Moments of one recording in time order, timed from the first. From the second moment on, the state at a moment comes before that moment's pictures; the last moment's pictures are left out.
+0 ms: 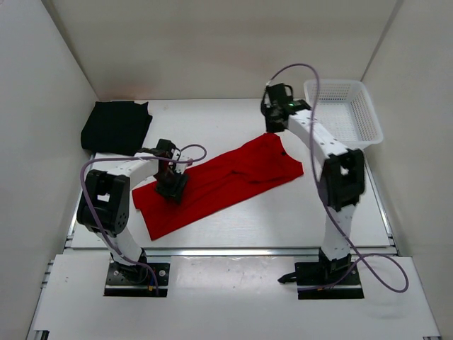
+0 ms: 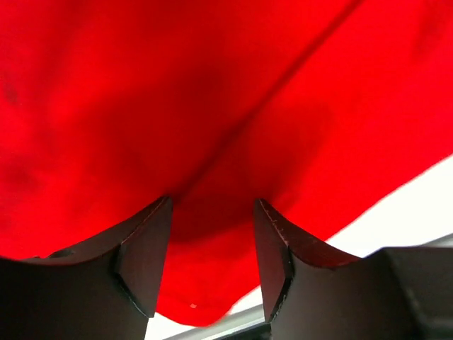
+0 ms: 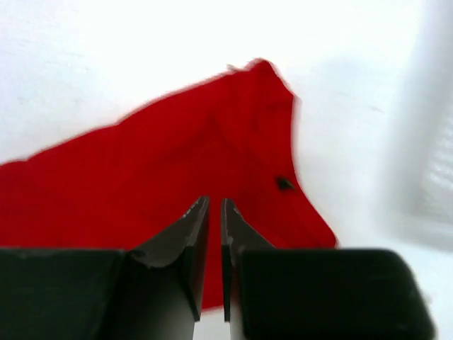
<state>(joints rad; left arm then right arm) -0.25 1.69 1.02 -0.74 0.17 0.19 0.36 2.08 1.90 -0.74 0.15 0.14</state>
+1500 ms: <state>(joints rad) 0.02 1.57 0.94 -0.63 -0.10 0.23 0.34 2.01 1.38 -0.41 0.20 0.43</state>
